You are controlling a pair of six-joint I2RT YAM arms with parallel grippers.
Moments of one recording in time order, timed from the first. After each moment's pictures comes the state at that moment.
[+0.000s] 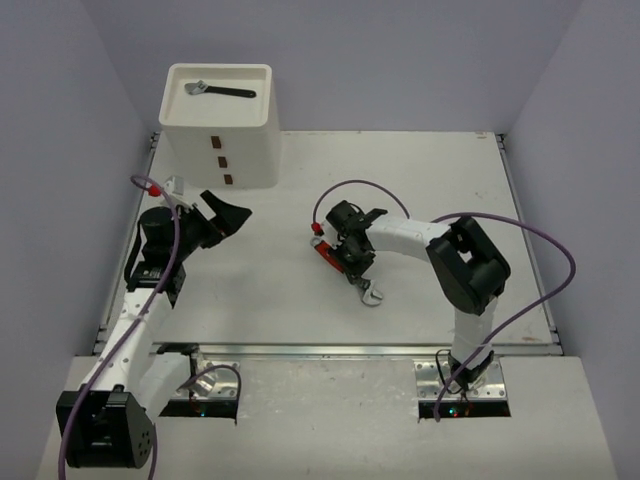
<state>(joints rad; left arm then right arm) 0.03 0.87 0.57 -0.02 0.42 -0.71 0.69 1.91 1.17 -0.59 -0.04 -0.10</state>
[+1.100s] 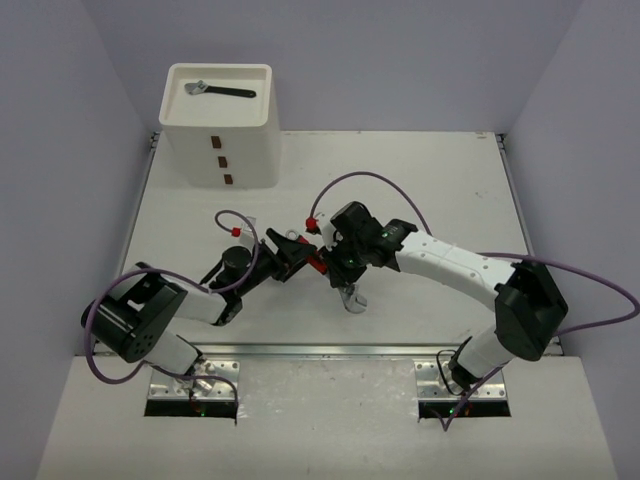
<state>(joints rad) -0.52 1.47 0.26 1.02 0.19 -1.29 0.81 1.54 1.07 -0.56 -0.18 0.01</state>
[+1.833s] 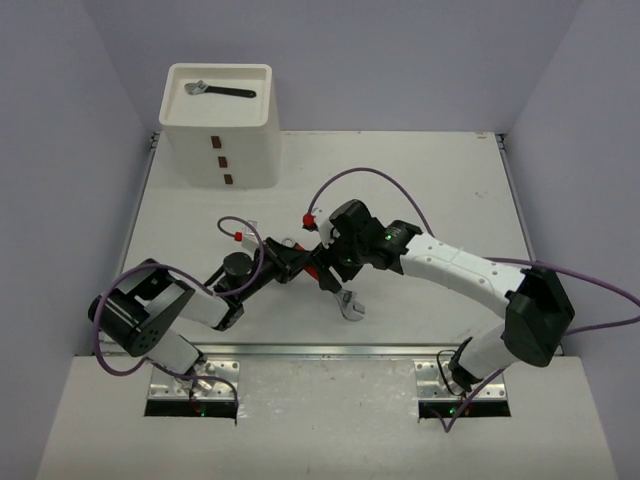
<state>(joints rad) -0.57 1.52 0.23 1.17 0.16 -1.39 0.84 1.50 1.09 -0.54 -0.17 0.03</state>
